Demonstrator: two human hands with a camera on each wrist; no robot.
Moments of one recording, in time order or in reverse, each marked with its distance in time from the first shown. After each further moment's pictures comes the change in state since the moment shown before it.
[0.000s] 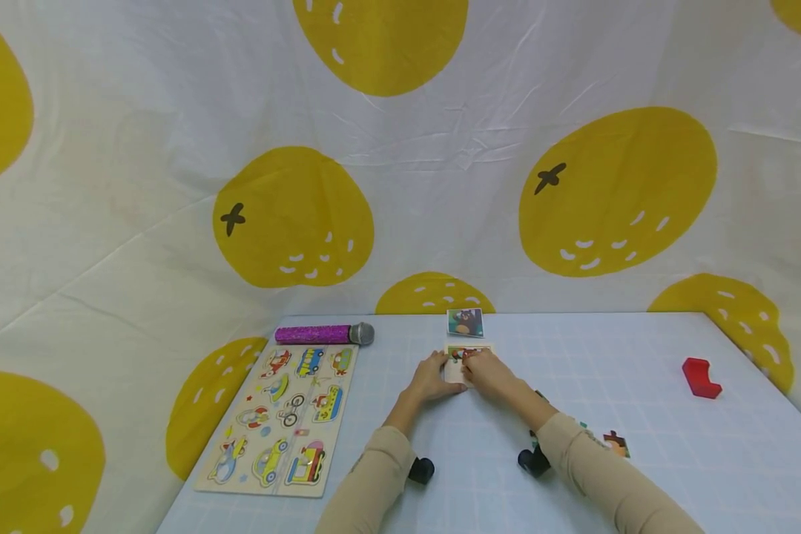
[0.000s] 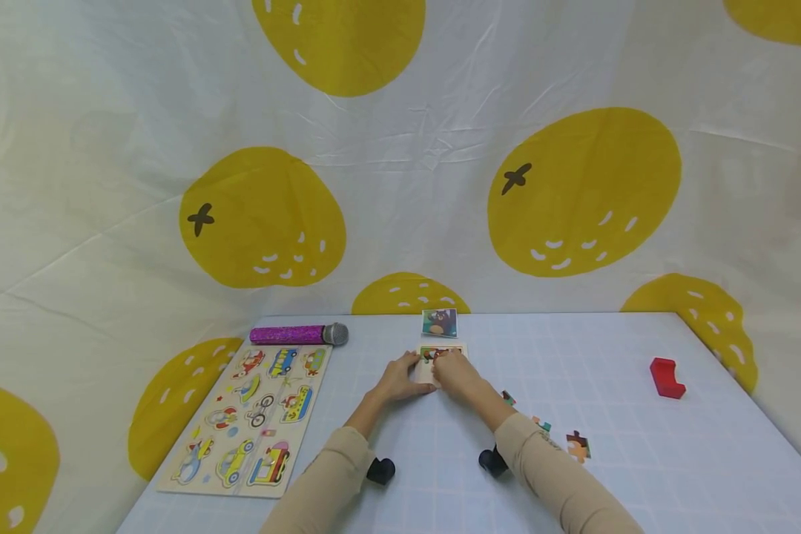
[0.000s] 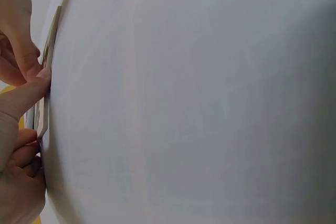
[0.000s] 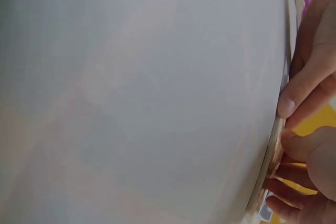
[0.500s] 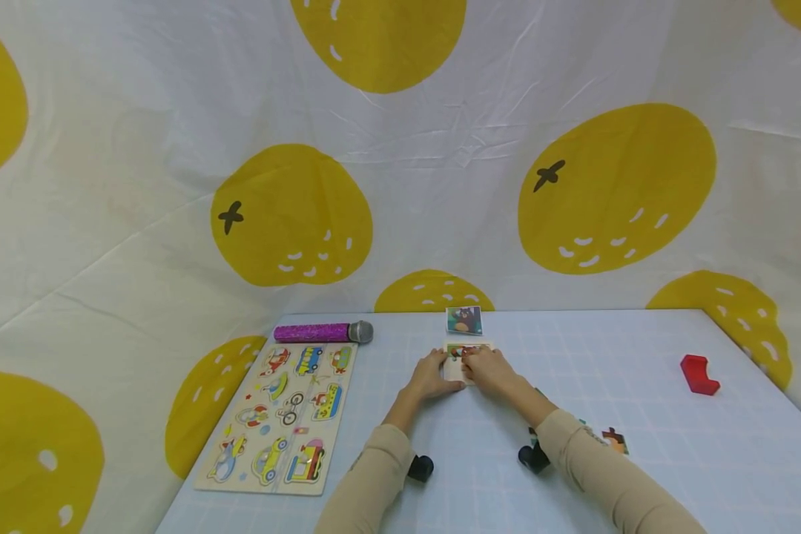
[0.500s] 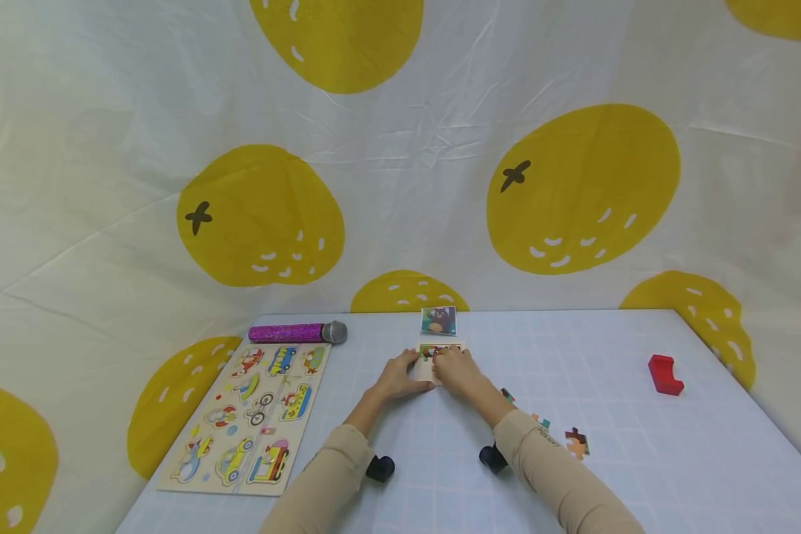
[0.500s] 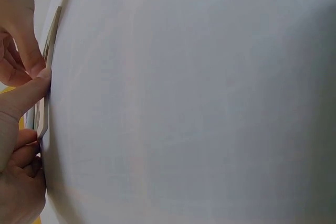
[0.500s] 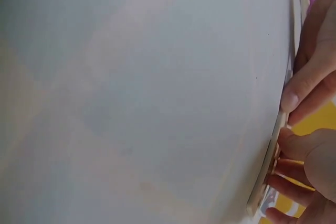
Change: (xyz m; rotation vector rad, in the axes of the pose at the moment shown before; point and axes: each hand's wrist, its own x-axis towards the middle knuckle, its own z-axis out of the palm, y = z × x) left_hand 0.001 0.000 -0.001 -0.027 -0.012 -0.020; right_hand -0.001 0.001 0.001 -0.060 -0.021 0.045
